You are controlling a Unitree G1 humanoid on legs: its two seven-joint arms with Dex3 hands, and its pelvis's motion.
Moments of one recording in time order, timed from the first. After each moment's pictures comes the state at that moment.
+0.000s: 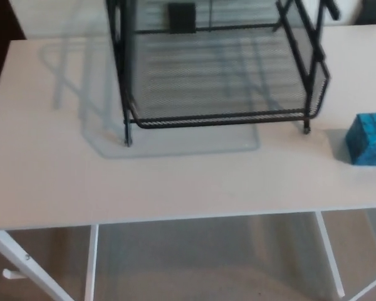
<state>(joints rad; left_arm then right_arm) 0.03 0.59 0.26 1.27 -0.02 0.04 -0.16 0.22 -0.80 -0.37 0.81 0.01 0.00 0.35</state>
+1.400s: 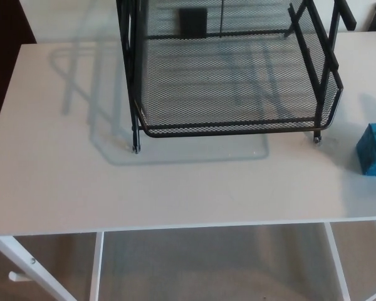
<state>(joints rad) 0.06 0.60 0.29 1.26 -0.02 0.03 -0.17 -0.60 -0.98 -0.03 0.41 -0.05 0.14 0.38</state>
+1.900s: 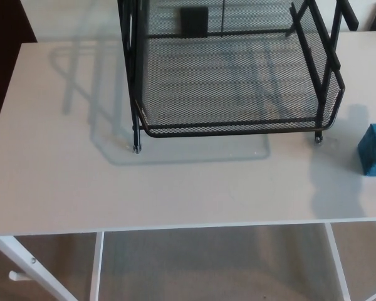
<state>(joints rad) 0.05 0.60 0.28 1.27 -0.02 0.03 -0.20 -0.77 -0.91 0.45 0.58 -0.26 0.14 0.50</state>
